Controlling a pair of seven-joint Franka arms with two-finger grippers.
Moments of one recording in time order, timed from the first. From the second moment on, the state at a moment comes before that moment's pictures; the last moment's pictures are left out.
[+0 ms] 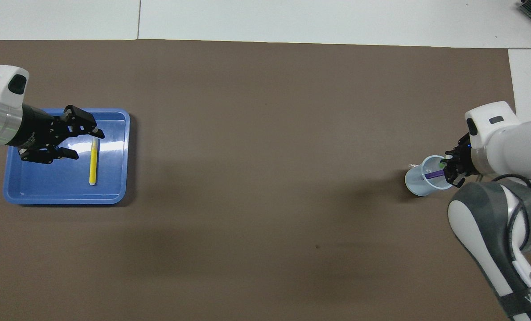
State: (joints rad) left arm 0.29 0.06 -0.31 -1.80 -0.31 1.83 -0.51; right arm -0.12 -0.08 0.12 -2.09 -0.13 2.14 -0.98
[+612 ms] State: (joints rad) left arm 0.23 -0.04 -0.32 -1.80 -0.46 1.82 -0.93; right arm -0.07 -0.08 0.13 -1.90 0.15 2.00 -0.54
